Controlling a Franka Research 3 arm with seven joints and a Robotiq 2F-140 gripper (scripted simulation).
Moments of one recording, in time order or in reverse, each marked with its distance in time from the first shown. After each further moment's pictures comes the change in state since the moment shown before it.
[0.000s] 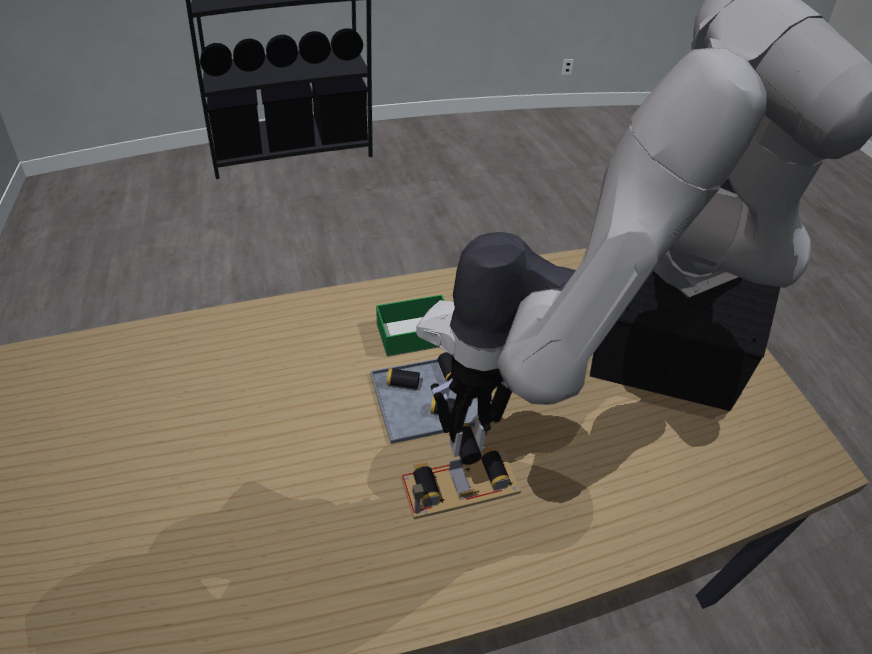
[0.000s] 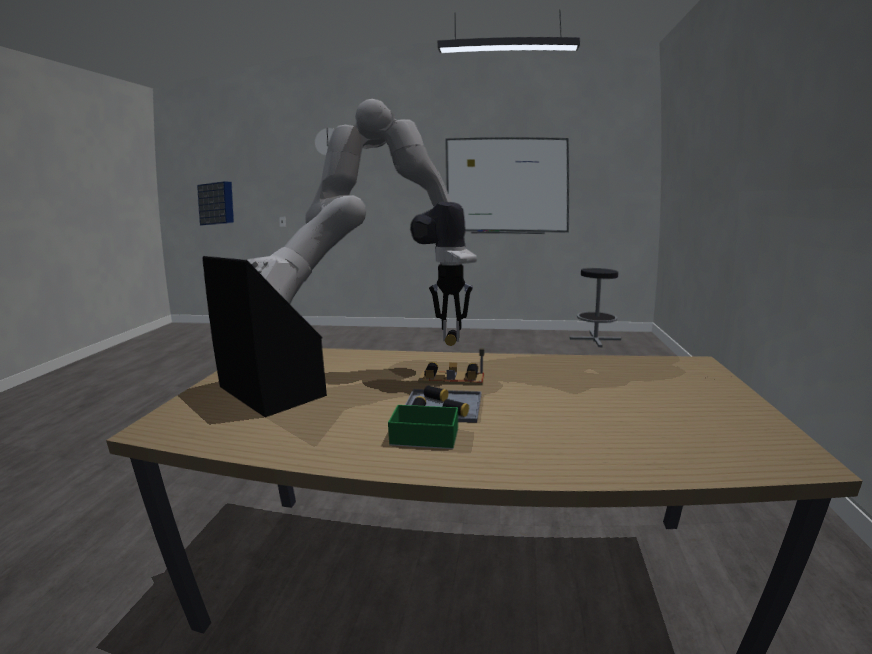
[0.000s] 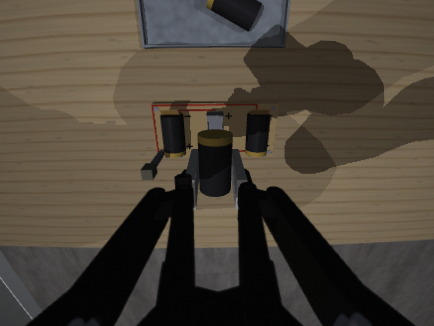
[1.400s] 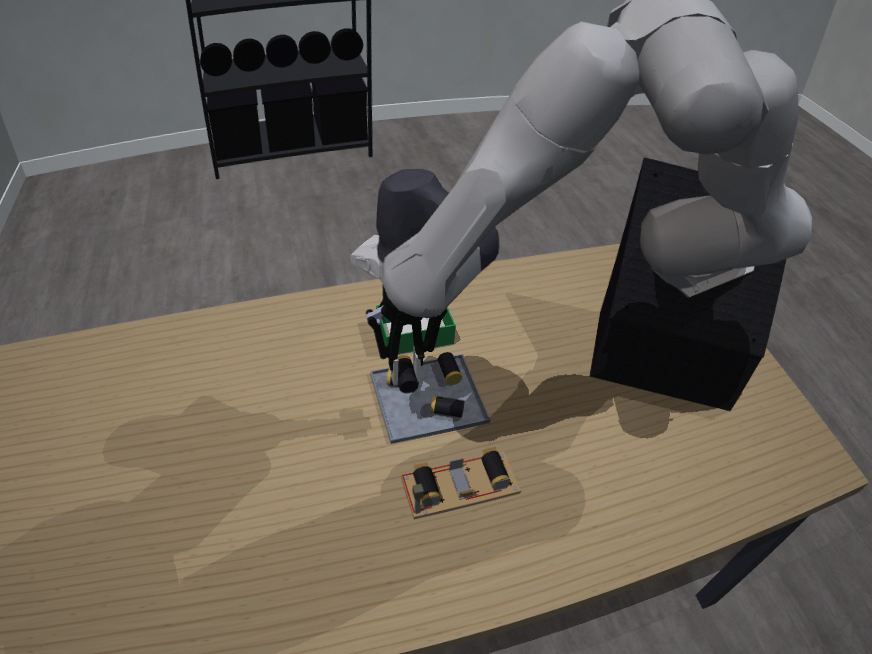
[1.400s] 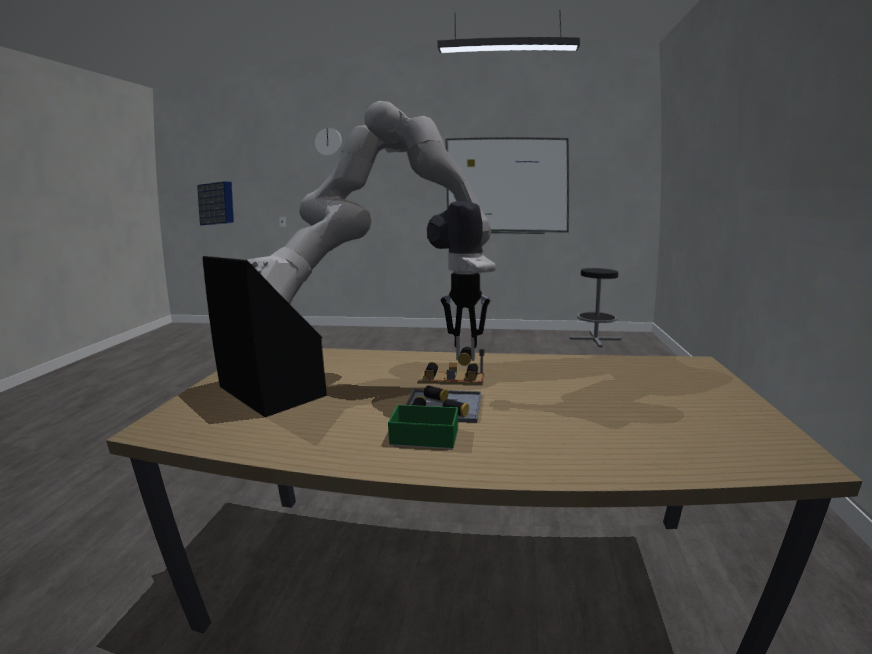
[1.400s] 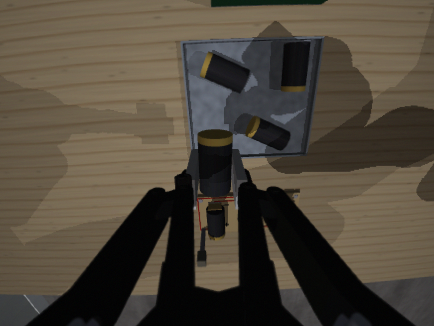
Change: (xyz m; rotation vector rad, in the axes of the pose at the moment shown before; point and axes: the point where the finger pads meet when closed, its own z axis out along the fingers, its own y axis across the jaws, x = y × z) arm 0.171 -0.060 0.002 -0.004 -0.003 0.037
